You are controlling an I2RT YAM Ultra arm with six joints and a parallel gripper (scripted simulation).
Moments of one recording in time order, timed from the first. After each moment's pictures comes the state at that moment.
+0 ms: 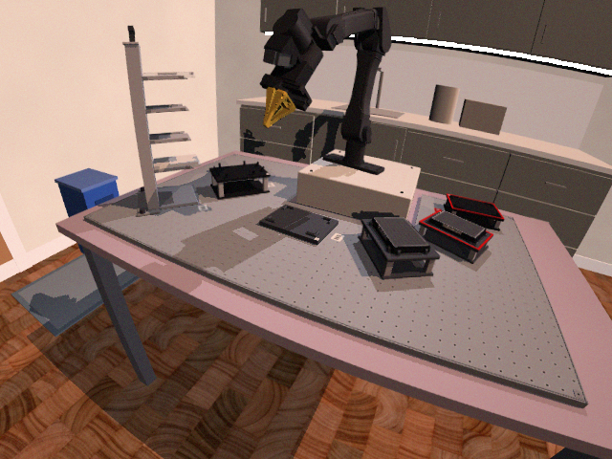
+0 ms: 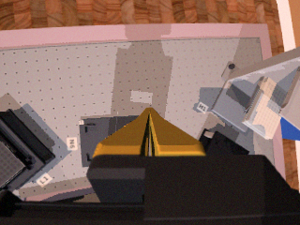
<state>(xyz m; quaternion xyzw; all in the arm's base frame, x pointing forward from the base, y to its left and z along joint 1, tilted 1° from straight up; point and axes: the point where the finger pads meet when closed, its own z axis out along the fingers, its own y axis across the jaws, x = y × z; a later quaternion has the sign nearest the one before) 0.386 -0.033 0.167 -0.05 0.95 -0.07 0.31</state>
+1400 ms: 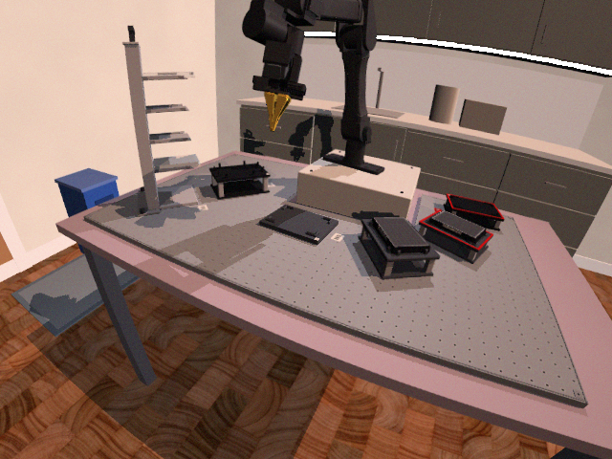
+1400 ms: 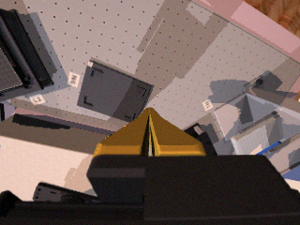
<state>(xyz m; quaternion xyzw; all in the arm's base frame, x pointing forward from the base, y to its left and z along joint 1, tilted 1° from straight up) 0.392 -0.012 0.162 -0.27 0.96 -0.02 0.11</state>
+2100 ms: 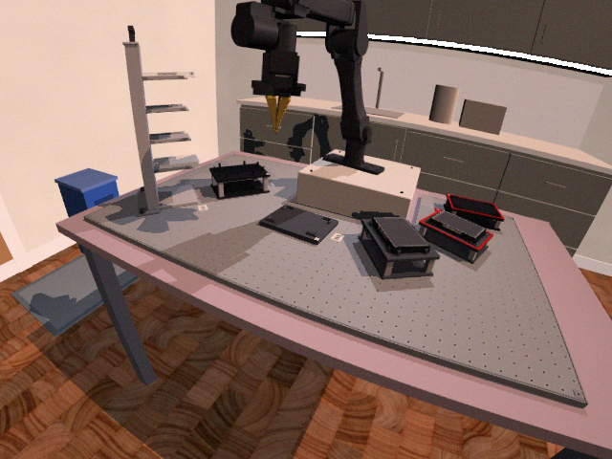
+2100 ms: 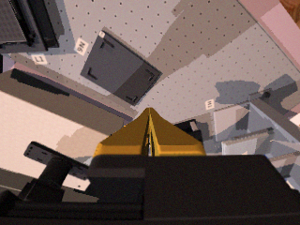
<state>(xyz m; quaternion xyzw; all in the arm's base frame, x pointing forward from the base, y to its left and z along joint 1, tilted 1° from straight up) 0.390 -0.006 0.161 -0.37 0.93 0.00 0.02</state>
